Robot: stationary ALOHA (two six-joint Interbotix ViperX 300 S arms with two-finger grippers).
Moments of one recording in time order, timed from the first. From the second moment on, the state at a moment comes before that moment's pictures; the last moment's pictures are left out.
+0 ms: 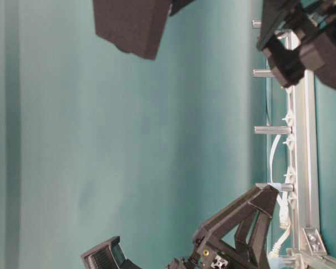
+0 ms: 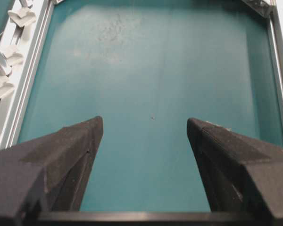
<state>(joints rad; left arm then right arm) 0.13 -0.10 0.90 -0.06 -0.31 0.04 0.40 0.22 0.65 0.63 -0.47 -0.40</state>
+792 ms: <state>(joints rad) 0.13 -0.10 0.90 -0.06 -0.31 0.04 0.27 0.15 0.69 0.62 -0.40 -0.55</state>
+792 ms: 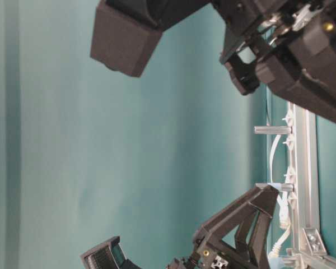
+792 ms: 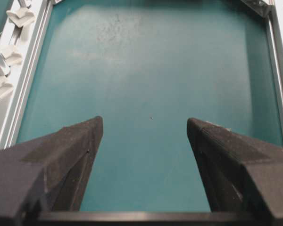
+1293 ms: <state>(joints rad) 0.12 -0.10 0.90 -0.06 -0.31 0.04 0.25 0.15 0.70 0.57 -0.40 -0.55</state>
